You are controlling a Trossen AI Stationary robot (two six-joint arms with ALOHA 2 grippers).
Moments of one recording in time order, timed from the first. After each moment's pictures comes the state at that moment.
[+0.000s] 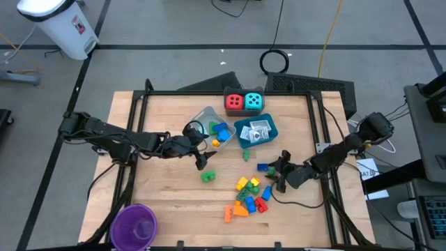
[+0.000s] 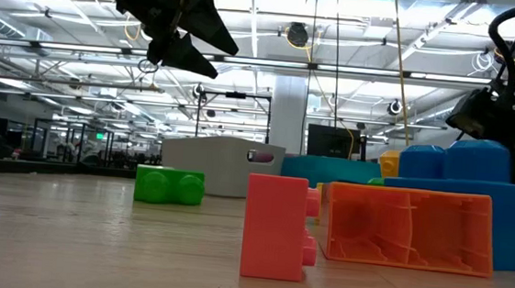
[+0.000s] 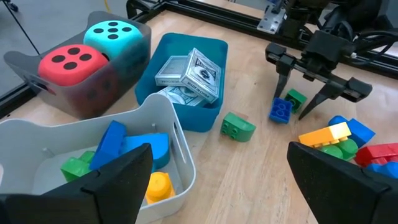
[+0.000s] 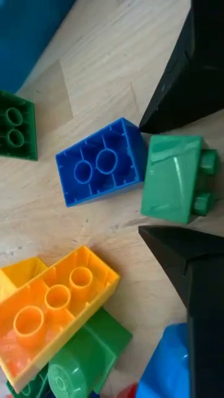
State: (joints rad) left arm -0.13 1.32 0.80 0.00 -0.41 -0.37; right arm 0.50 1.42 0.18 0.44 0.53 0.57
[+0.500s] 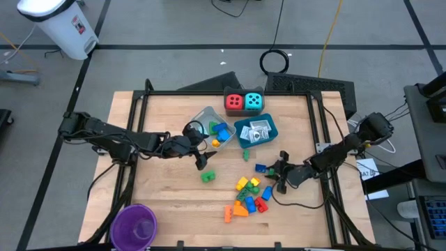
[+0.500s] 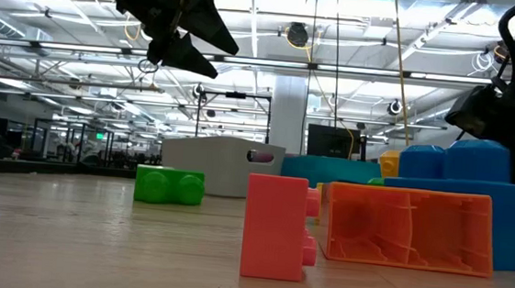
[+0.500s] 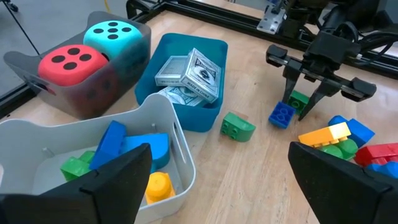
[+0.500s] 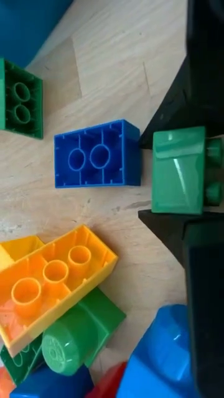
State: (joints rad) left arm -0.13 1.32 0.80 0.00 -0.41 -0.37; right arm 0.49 1.42 0.18 0.50 0.47 0.48
